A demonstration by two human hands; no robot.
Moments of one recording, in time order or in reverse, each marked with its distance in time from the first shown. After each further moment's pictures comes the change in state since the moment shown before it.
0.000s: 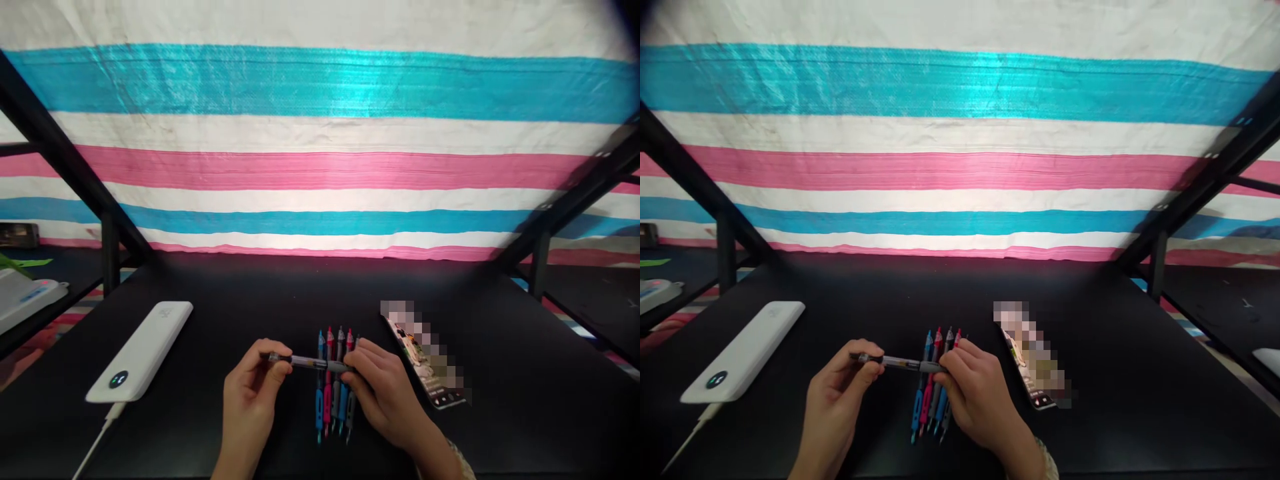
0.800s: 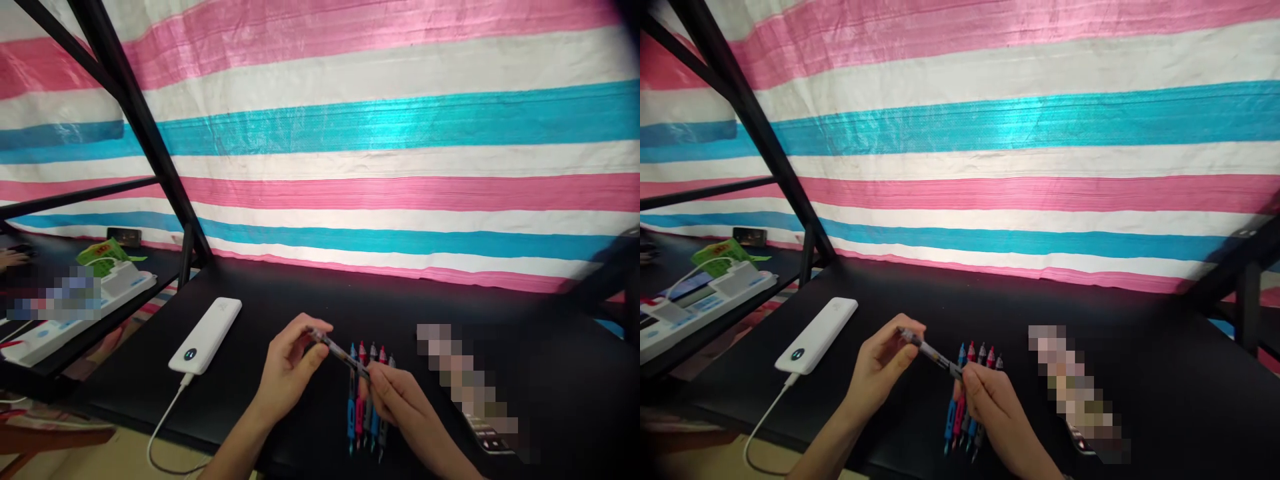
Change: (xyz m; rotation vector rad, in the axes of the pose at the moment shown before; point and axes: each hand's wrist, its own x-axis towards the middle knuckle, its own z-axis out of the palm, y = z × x) left_hand 0.029 0.036 -0.007 -0.244 -0.261 0.195; right_hand 0.011 -0.018 0.013 0.735 -0.205 0.487
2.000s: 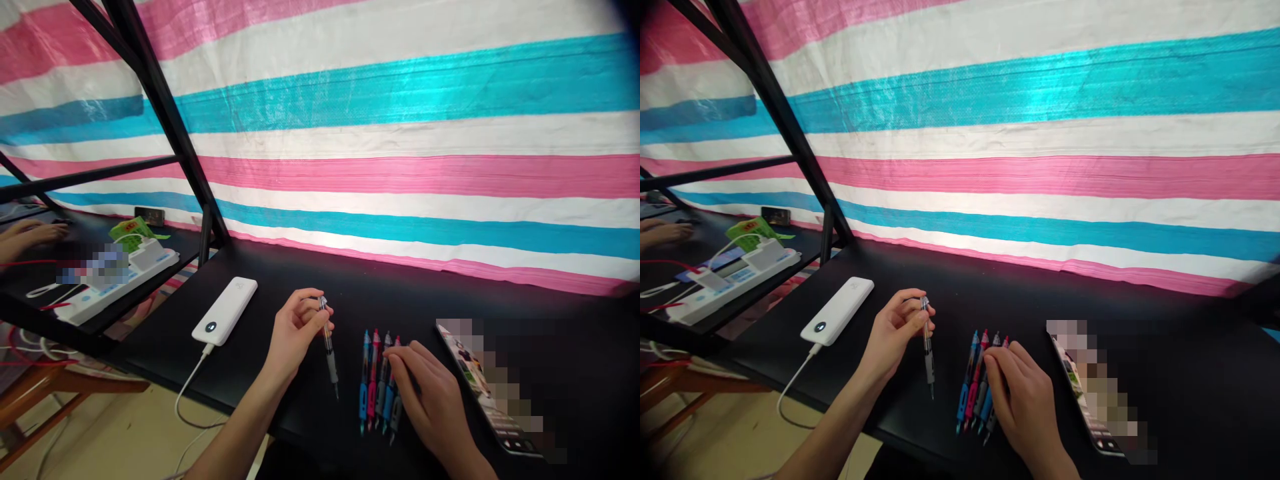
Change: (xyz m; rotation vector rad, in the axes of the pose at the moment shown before) left_hand 0.004 -0.017 -0.011 -0.175 0.262 -0.316; right_hand -0.004 0.020 -0.013 -0.765 0.329 -0.516
